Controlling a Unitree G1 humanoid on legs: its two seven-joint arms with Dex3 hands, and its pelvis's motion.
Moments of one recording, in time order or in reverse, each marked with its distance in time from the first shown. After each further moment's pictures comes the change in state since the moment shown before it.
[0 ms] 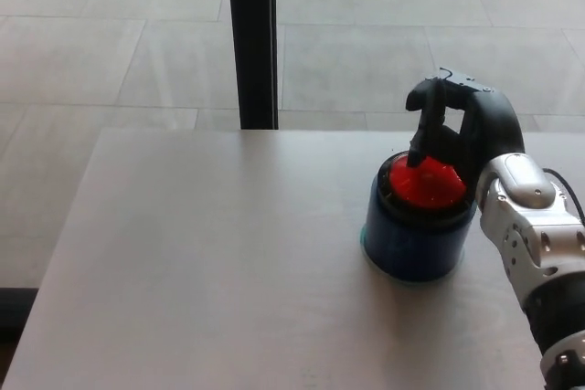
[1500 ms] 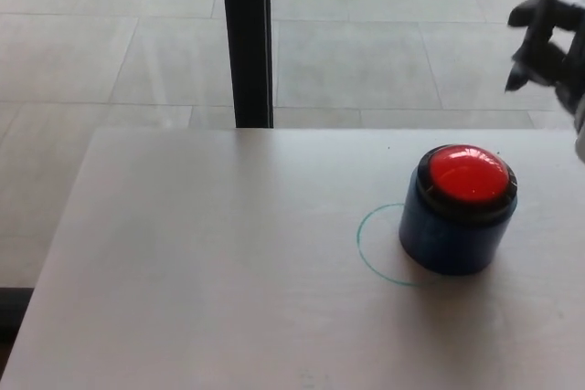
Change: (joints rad) left_arm 0.002 0.002 -0.008 0.001 -0.006 0.000 -0.001; right_arm -0.223 -0.202 -0.166 0.056 0.006 0.055 0.004
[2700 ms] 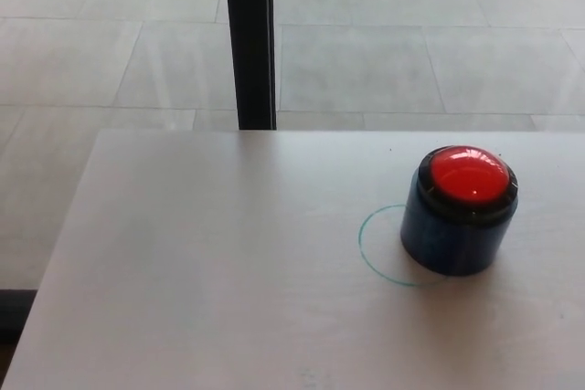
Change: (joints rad) left_arm 0.022 0.002 0.015 -0.004 -0.021 0.000 -0.003; right_arm 0.557 -0.500 -0.728 -0.111 0.163 0.026 -0.024
